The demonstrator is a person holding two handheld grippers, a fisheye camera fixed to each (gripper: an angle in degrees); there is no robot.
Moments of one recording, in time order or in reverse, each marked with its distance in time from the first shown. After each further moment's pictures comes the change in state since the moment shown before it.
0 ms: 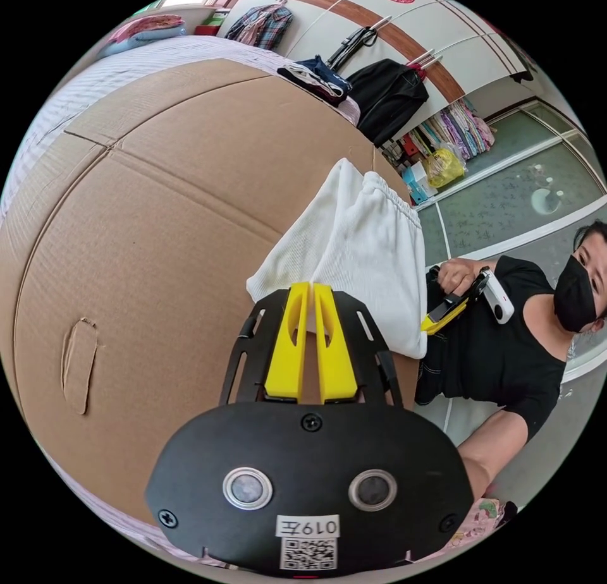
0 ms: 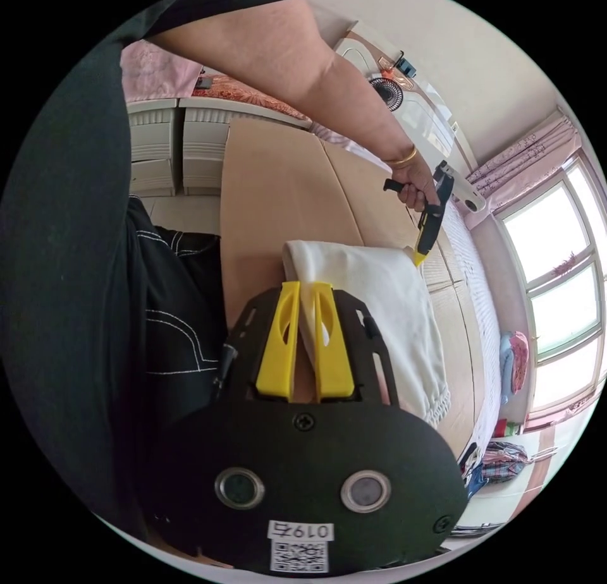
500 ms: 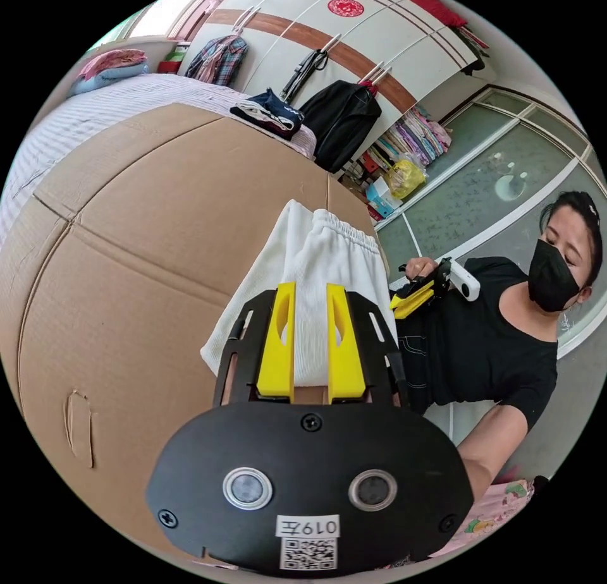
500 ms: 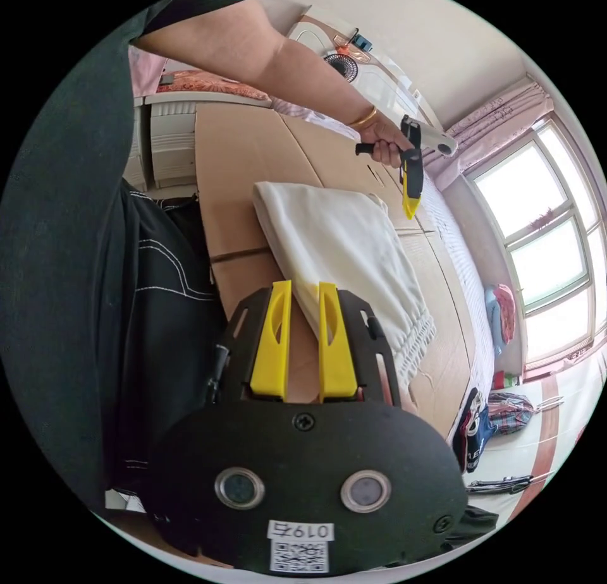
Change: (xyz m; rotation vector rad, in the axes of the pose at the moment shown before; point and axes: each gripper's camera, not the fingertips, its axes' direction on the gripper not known) left arm 0.047 -0.058 0.008 0.114 0.080 0.145; right arm -0.024 0.039 -0.048 -0.106 0.098 0.119
